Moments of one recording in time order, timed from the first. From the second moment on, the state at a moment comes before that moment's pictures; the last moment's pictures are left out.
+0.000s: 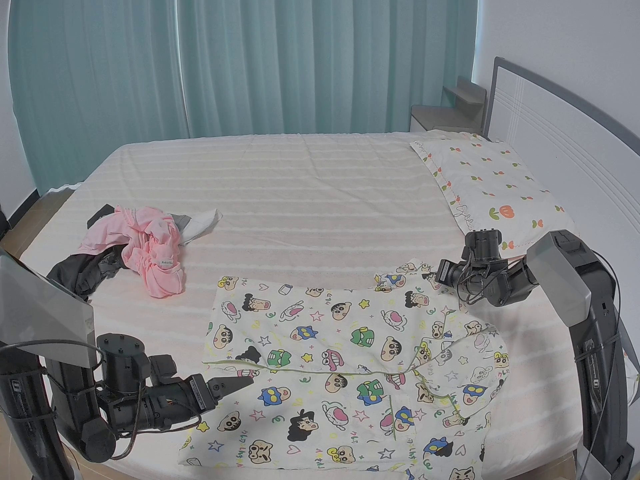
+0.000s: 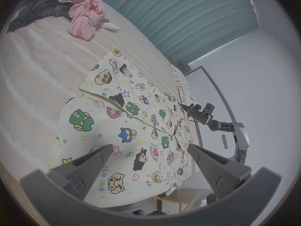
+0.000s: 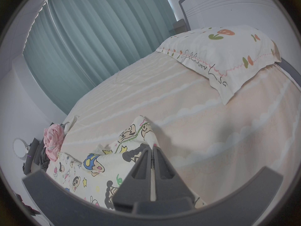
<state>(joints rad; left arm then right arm) -0.31 2.13 -0.02 -1.55 -0.39 -0.79 0.12 2.67 -1.64 -0.49 0.08 0.45</state>
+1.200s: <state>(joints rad) -0.29 2.13 -0.03 -1.55 -0.39 -0.79 0.11 2.72 -1.76 -0.51 -0.06 0.57</state>
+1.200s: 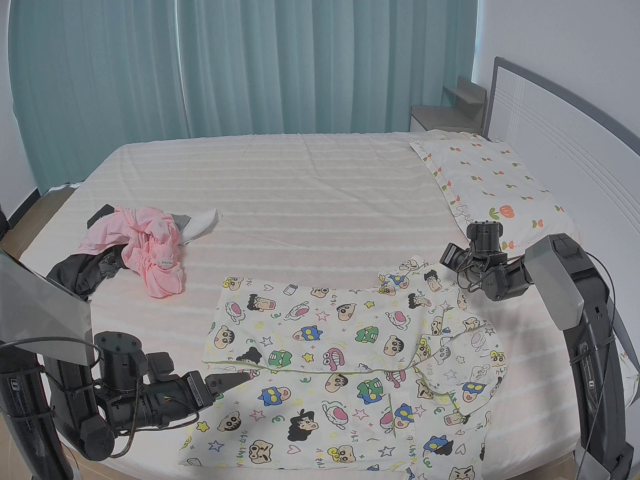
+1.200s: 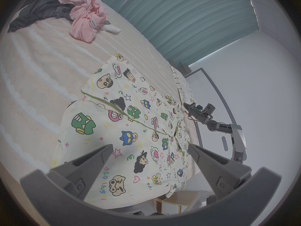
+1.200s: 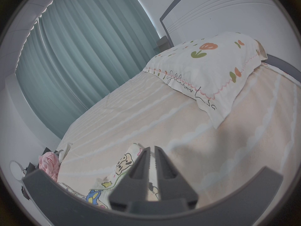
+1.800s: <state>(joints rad) -0.28 2.12 -0.02 -1.55 -0.39 -0.80 0.11 2.28 -1.20 -0.42 -0.01 0.60</state>
